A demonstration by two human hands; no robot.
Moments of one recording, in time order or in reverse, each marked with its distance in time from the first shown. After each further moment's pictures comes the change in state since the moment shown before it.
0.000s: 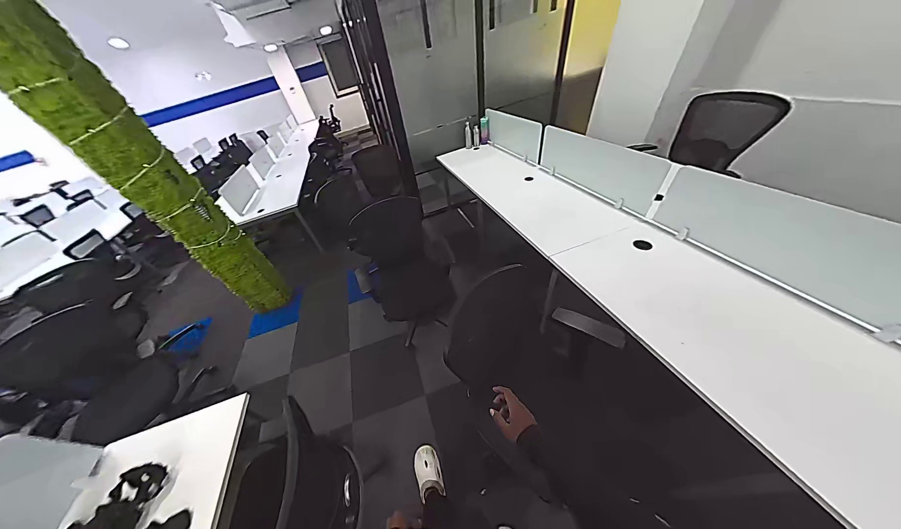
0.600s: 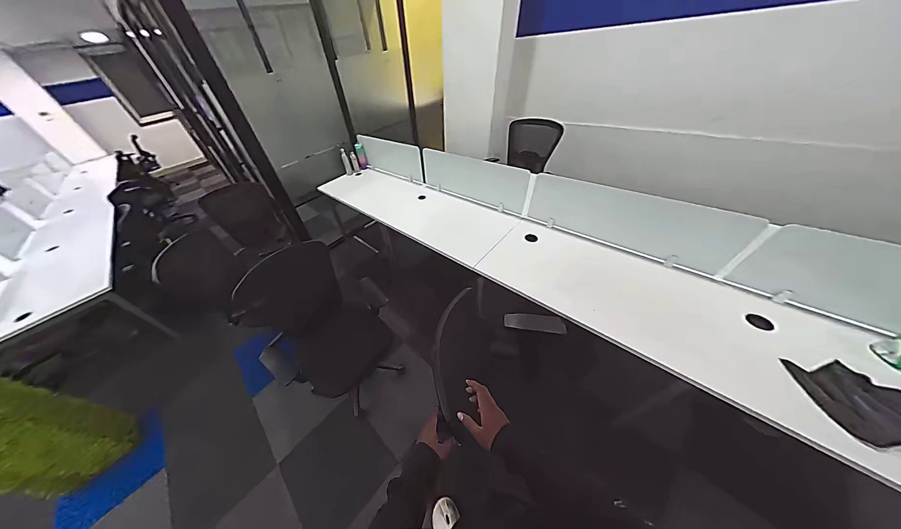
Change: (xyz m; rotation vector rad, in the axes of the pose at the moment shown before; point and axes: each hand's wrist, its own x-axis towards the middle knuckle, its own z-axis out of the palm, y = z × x) left_hand 0.198 0.248 -0.217 -0.035 -0.194 0.775; right_hand 0.129 -0.124 0.017 0.077 0.389 0.170
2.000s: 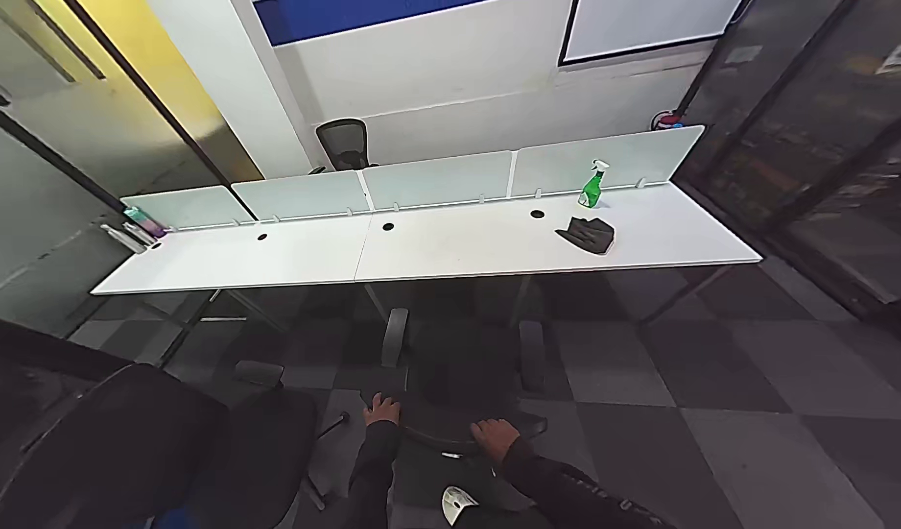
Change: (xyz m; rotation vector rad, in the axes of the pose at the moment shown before) left_hand 0.093 0.096 -0.014 1.316 -0.380 0.178; right_hand -0.134 0.022 0.000 -0.543 -0.132 0.459
